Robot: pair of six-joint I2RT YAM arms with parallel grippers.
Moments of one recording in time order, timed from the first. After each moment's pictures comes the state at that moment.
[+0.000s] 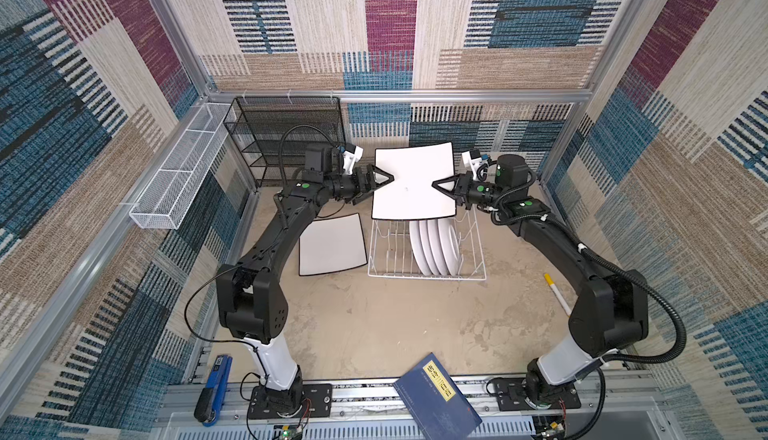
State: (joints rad) left arm -0.23 1.79 1.69 -0.41 0.87 -0.64; right arm 0.22 1.63 1.37 -0.01 -0.87 0.97
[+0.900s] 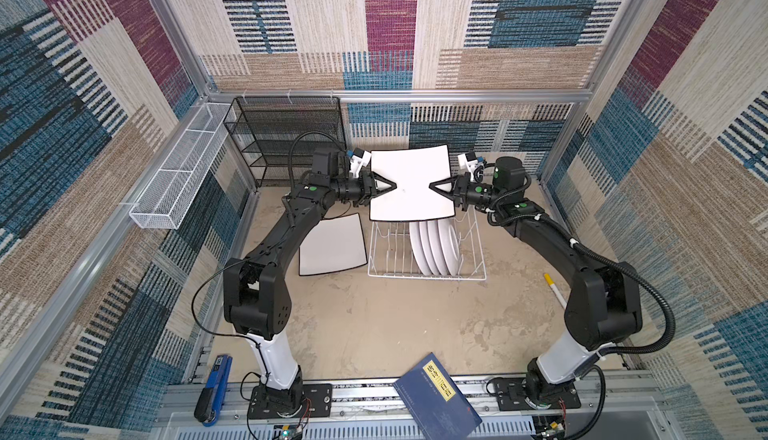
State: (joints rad) left arm -0.26 1.82 1.66 -0.34 0.96 -0.71; right arm 0.22 1.67 1.34 0.12 -0.95 1.05
